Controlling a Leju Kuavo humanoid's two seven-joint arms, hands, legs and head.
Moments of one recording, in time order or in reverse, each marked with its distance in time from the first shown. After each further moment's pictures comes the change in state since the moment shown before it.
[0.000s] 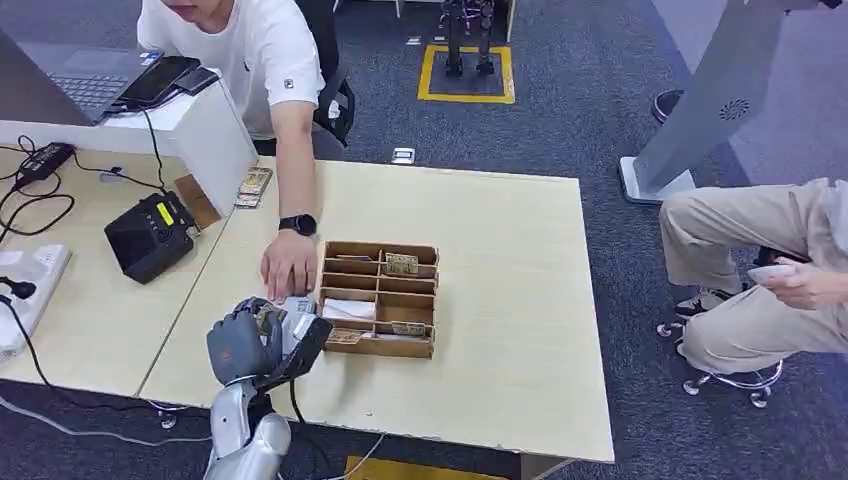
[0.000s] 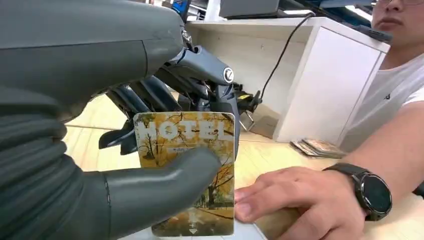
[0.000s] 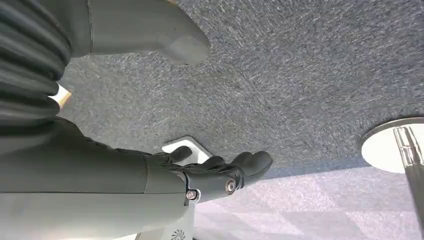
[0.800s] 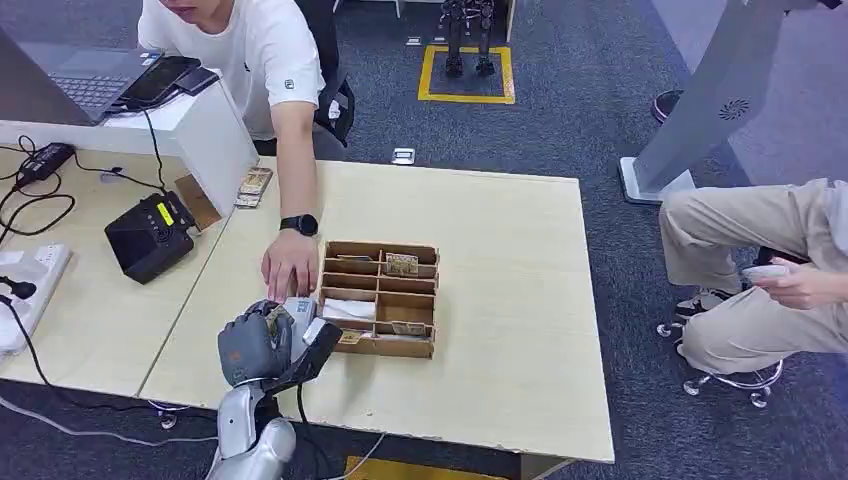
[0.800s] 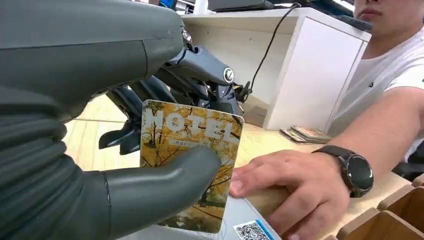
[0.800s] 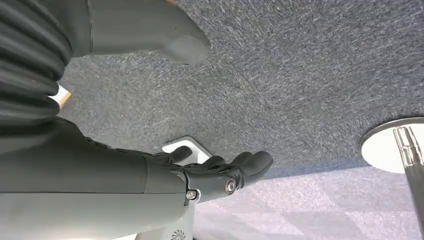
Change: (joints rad) left arm 0.013 0.036 -0.101 0.018 0.031 0.000 0.044; right arm 0.001 0.000 0.000 0.001 0.001 0.000 -0.002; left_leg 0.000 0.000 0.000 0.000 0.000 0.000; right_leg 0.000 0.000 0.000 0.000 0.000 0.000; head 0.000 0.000
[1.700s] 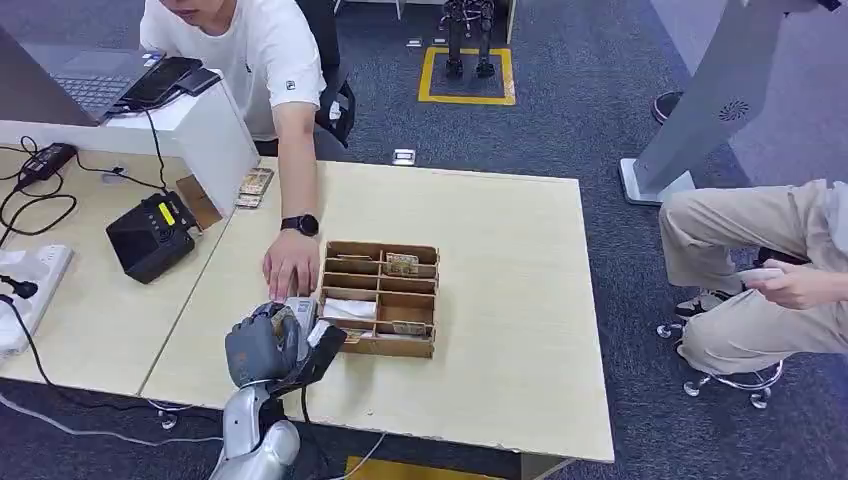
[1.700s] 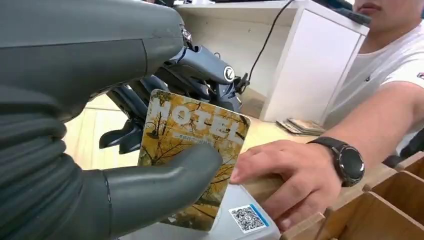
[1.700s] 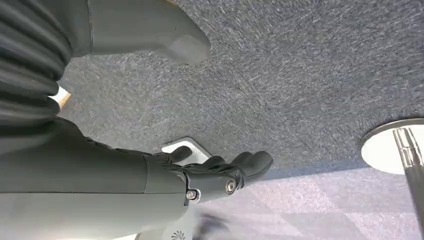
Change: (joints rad) left arm -0.007 0.037 -0.089 0.046 0.093 -0.032 0.078; right arm 0.000 0.000 0.000 0.003 0.000 0.000 0.003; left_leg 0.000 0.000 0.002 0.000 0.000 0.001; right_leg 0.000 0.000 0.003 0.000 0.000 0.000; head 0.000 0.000
